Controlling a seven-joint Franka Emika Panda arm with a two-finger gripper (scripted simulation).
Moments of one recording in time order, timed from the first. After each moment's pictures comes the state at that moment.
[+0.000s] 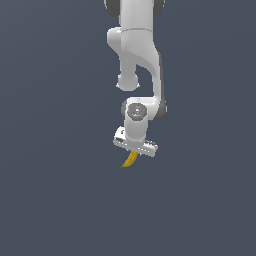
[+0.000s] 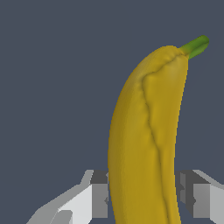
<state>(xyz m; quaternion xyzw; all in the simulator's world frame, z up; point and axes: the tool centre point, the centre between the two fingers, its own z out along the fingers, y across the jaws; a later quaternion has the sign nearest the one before) -0.009 0.030 0.020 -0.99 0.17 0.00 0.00</state>
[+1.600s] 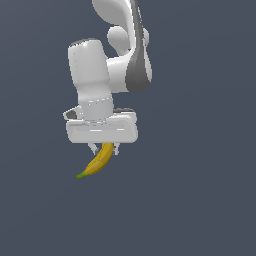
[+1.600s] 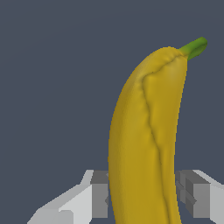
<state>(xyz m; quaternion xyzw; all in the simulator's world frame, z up) 0.114 -0.067 0.252 -0.96 0.08 -0.26 0.08</state>
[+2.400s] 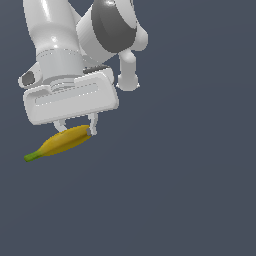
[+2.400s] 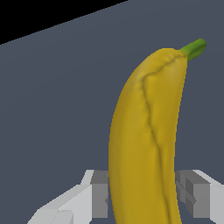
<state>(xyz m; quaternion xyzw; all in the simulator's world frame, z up) 0.131 -0.108 0.368 -0.92 0.03 -0.37 0.12</state>
